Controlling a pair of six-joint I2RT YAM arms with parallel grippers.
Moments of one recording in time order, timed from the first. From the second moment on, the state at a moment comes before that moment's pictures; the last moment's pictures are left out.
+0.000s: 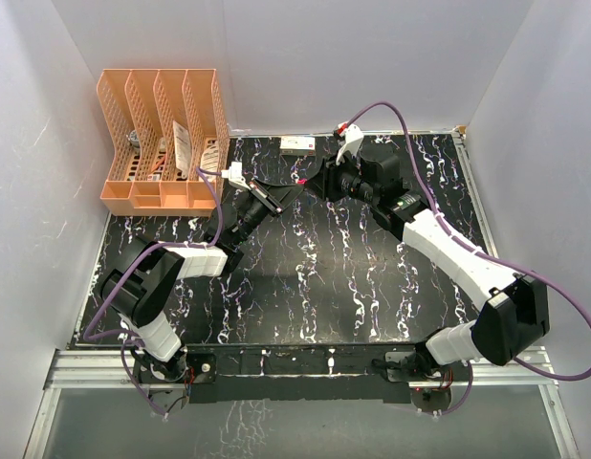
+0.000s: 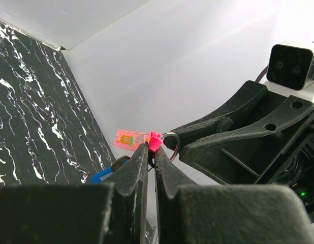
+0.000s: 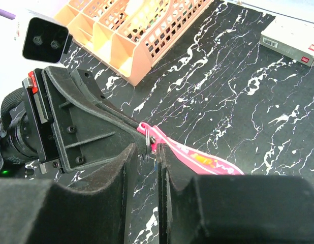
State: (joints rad) left arm -0.58 1.68 0.69 1.26 0.19 -1.18; right arm 0.52 1.38 1.20 -0.08 -0.29 0.24
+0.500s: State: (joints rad) left arm -0.58 1.68 0.71 1.27 0.20 -1.19; right arm 0.52 1.39 1.20 -0.07 -0.29 0.24
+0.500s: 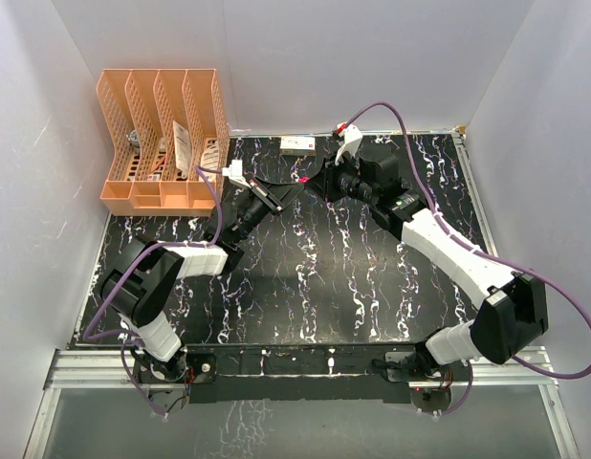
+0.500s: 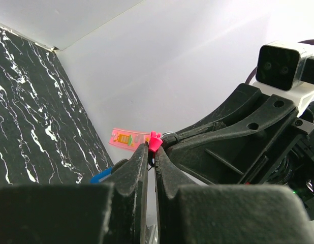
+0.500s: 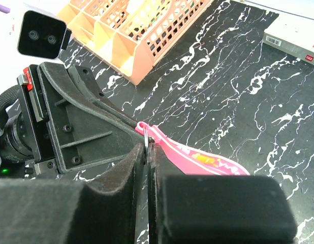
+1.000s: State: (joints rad) left arm -0.57 1.68 0.70 1.23 0.20 -1.08; right arm 0.52 1.38 1.20 -0.06 -0.26 0.25
